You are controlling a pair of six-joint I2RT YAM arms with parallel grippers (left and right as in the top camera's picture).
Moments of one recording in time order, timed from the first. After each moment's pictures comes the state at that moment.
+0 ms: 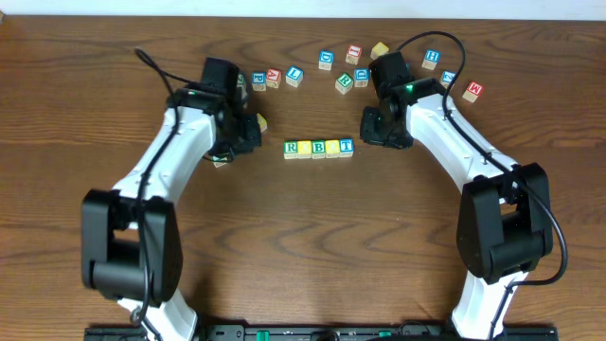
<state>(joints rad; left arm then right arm) -0.19 1.85 1.36 -0.81 0.20 -0.36 0.32 2.00 1.53 -0.85 -0.01 0.49</state>
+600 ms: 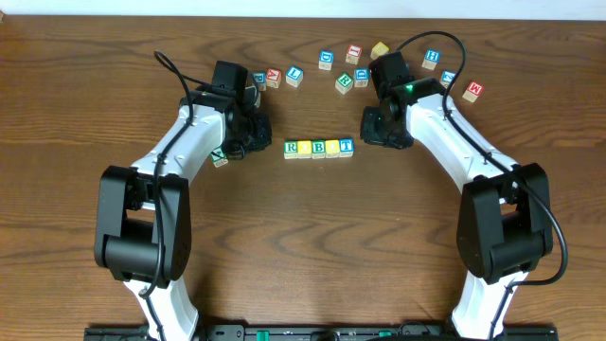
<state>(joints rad) -0.20 1.95 1.35 -0.68 0.31 -0.35 0.32 2.00 1.53 -0.85 0.00 0.49</state>
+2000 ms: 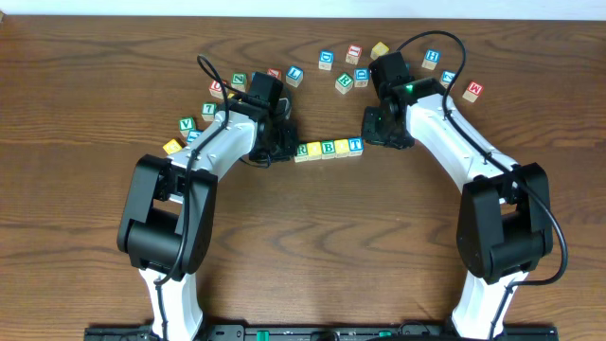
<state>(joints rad) -0.33 2.02 1.35 -0.63 0.31 -0.39 0.32 2.00 1.53 -0.86 0.02 0.49</state>
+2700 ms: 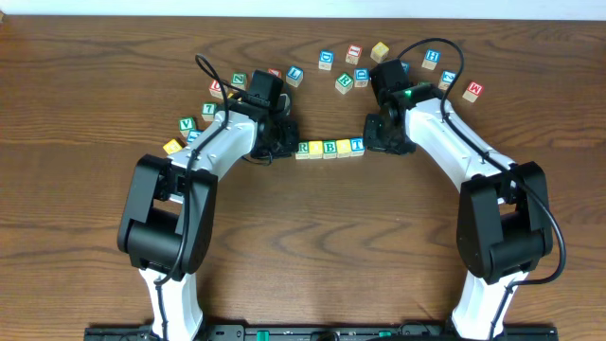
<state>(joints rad) -0.34 2.02 1.35 -0.58 0.31 -0.42 0.32 2.00 1.48 -0.84 0.04 0.49</state>
